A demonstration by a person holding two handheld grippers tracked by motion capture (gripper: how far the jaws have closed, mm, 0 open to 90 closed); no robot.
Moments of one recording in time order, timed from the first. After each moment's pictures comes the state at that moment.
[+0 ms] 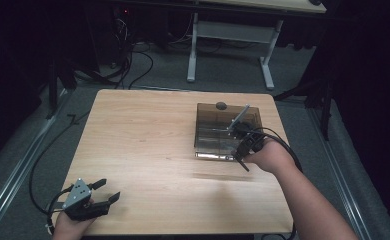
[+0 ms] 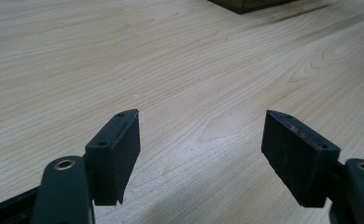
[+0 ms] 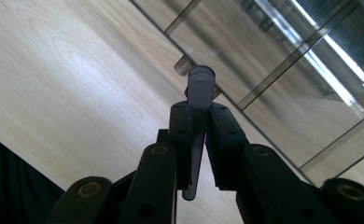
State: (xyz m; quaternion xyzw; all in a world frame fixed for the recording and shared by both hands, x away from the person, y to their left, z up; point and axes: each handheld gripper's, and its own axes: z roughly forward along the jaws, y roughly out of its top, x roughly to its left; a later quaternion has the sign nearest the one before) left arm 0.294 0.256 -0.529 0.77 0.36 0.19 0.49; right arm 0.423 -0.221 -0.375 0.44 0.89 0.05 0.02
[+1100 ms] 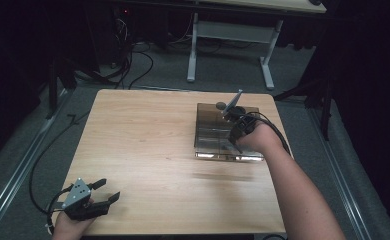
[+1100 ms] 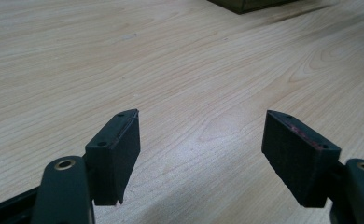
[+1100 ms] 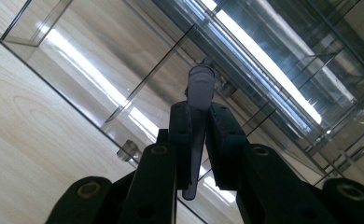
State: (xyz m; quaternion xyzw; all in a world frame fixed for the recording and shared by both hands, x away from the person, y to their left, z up) left arm 0.295 0.257 -0.529 0.77 0.36 0.19 0.49; right arm 0.482 -0.216 -0.383 0.45 0.89 0.06 0.04
